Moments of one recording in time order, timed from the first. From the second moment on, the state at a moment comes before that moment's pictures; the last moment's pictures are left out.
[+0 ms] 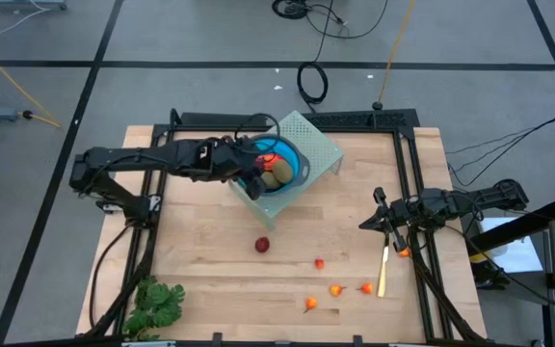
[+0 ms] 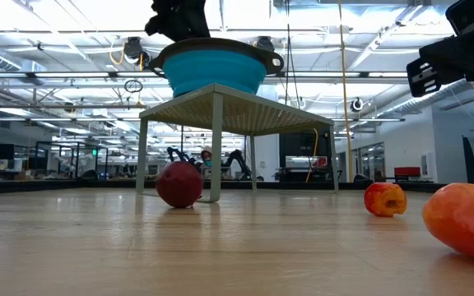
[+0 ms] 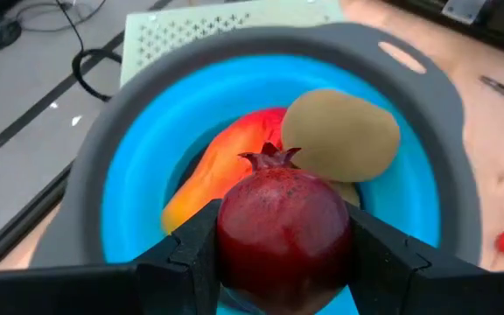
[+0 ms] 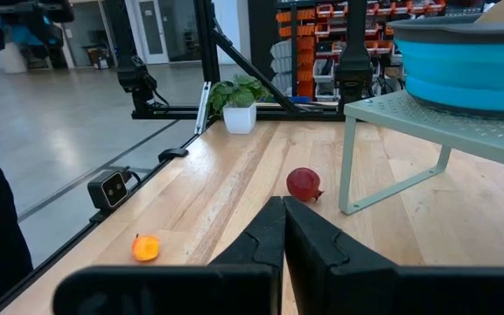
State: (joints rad) left arm 0.06 1.50 1.51 -0.87 -0.37 -0.42; right arm 0.21 0.11 0.10 -0.05 -0.08 0.09
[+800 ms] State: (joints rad) left arm 0.08 1.59 1.51 -0.96 -0.32 -0.40; right arm 0.21 0.11 0.10 -0.05 -0.08 0.09
